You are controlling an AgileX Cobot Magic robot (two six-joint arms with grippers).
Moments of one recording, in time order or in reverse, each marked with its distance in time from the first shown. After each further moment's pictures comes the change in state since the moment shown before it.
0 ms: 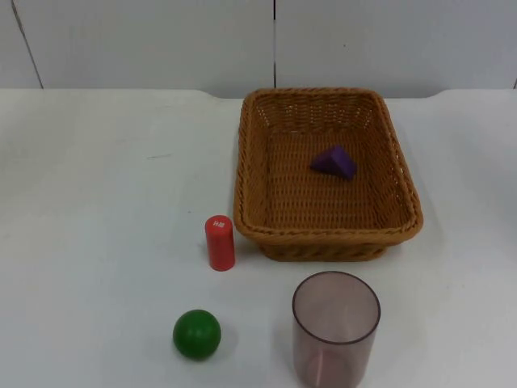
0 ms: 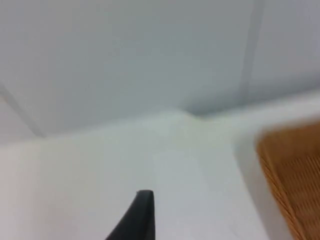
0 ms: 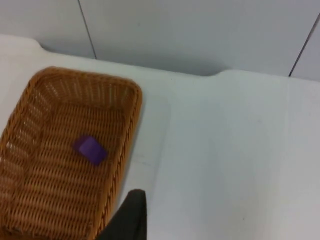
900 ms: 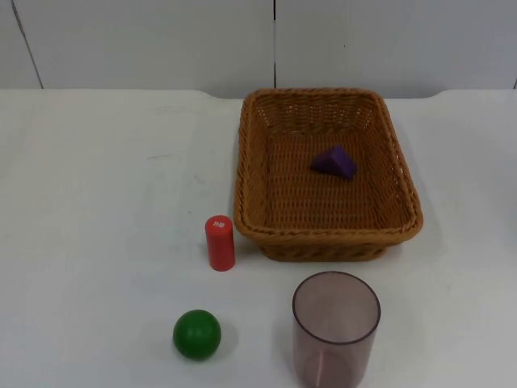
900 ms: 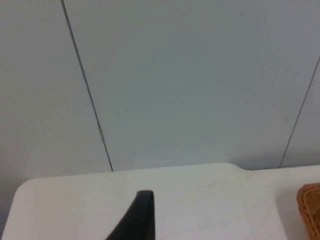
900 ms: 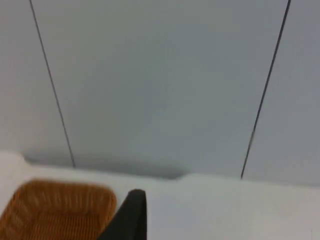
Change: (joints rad) right arm 0.000 -0.159 0.000 -0.126 -0.160 0.119; left arm 0.219 -0.232 0.010 -0.218 0.041 0.236
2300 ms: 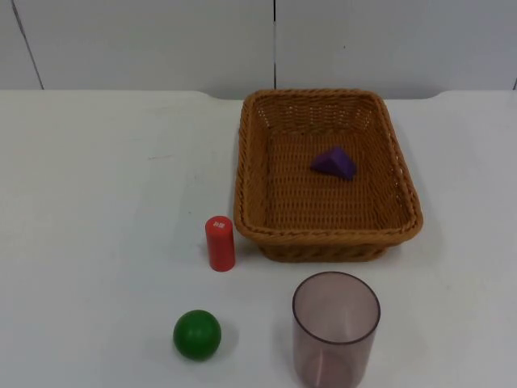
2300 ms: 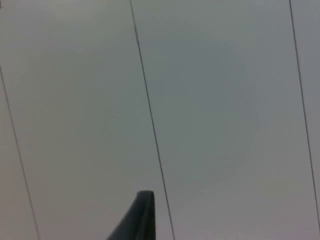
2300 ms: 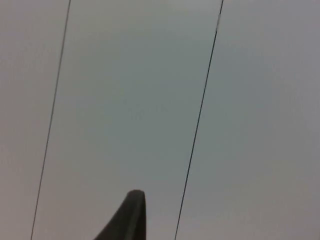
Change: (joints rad) right arm -0.125 -0.949 -0.026 0.093 0.361 -0.237; left arm 0.073 -1.001 0.122 0.011 0.181 0.130
